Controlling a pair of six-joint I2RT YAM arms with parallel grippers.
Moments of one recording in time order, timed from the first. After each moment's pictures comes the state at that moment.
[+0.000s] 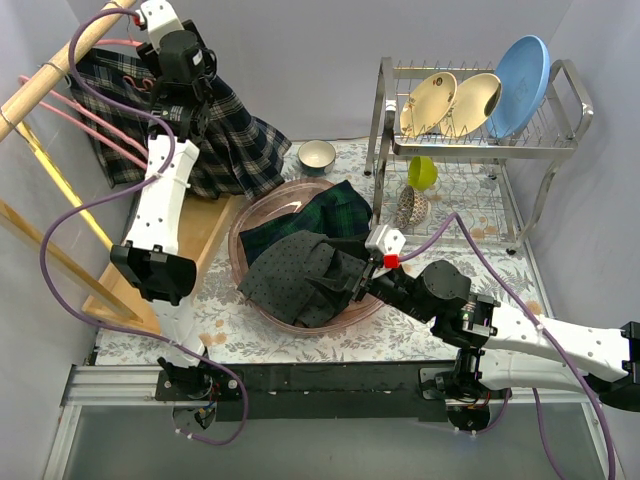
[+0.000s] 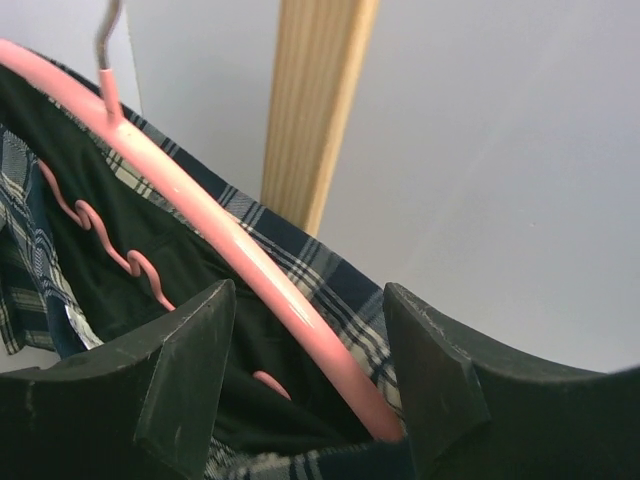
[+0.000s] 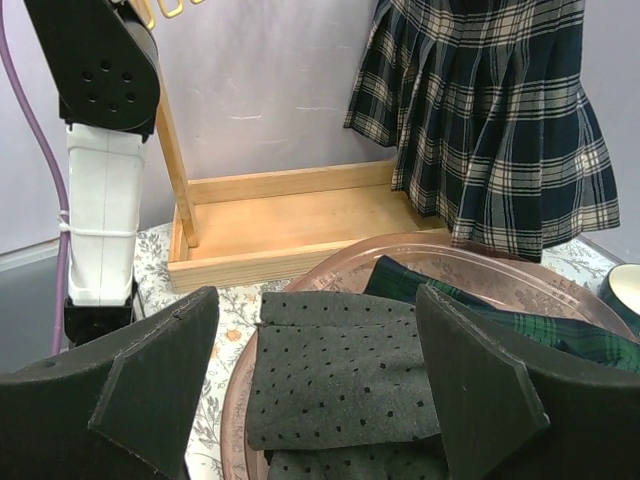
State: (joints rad) left arm -0.20 1.91 2.33 -0.38 -0.65 -0.20; right arm 1.29 0.88 0.78 0.28 0.16 -0.02
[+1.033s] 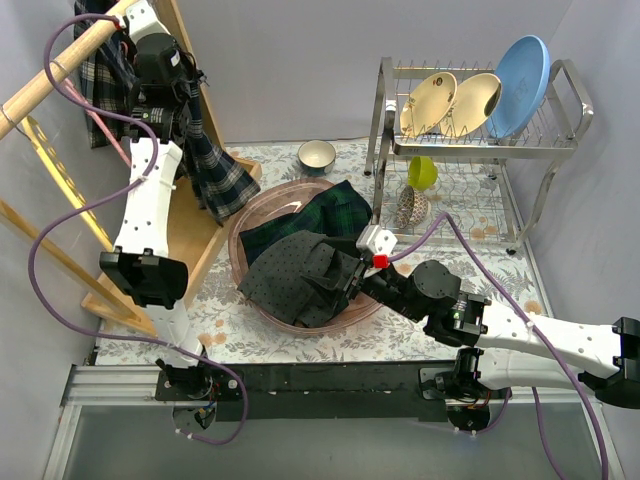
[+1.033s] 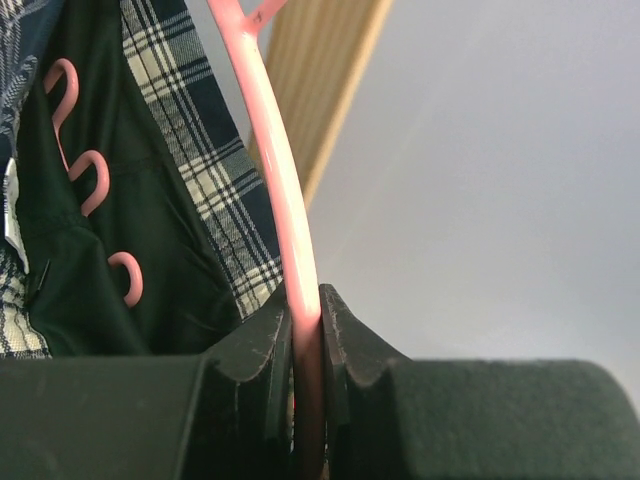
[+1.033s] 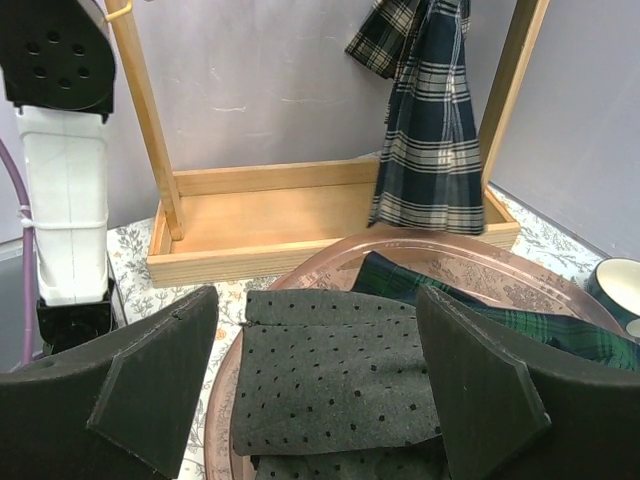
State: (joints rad) left arm -0.11 1.87 2.28 -0.42 -0.37 -0.33; right arm 1.29 0.92 0.77 0.31 0.19 -0.04
